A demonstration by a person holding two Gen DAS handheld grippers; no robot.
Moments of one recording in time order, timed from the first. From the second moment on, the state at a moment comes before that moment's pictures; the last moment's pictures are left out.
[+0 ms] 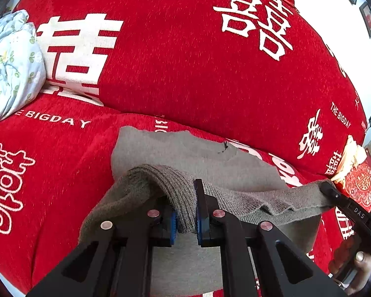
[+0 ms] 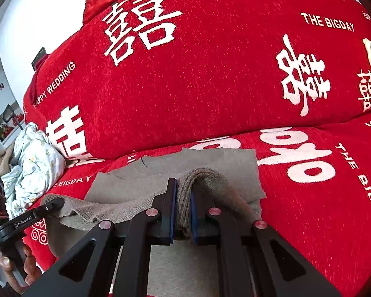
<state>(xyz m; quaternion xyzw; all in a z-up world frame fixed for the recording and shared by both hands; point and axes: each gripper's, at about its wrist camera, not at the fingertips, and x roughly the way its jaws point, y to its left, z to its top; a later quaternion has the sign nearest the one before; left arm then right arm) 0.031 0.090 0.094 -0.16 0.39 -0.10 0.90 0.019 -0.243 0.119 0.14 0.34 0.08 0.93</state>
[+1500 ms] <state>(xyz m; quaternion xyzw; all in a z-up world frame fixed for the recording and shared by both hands) 0.089 0.063 0.110 -0.13 0.39 -0.09 0.91 0.077 -0.251 0.116 0.13 0.36 0.07 0.92</state>
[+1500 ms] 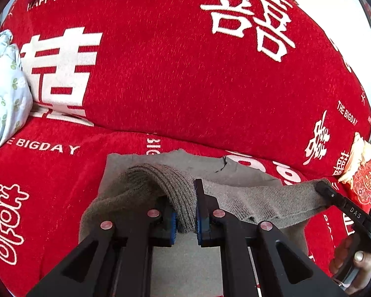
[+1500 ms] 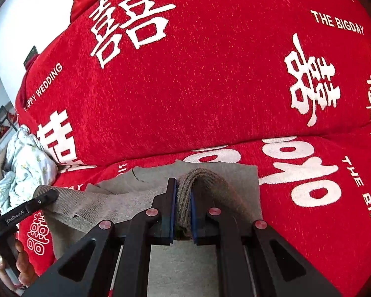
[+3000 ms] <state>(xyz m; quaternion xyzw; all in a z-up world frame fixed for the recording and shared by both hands) 0.211 0.063 0.012 -0.14 0.54 -0.07 0.83 0.192 -0.256 0.021 0.17 0.46 0.00 0.87</state>
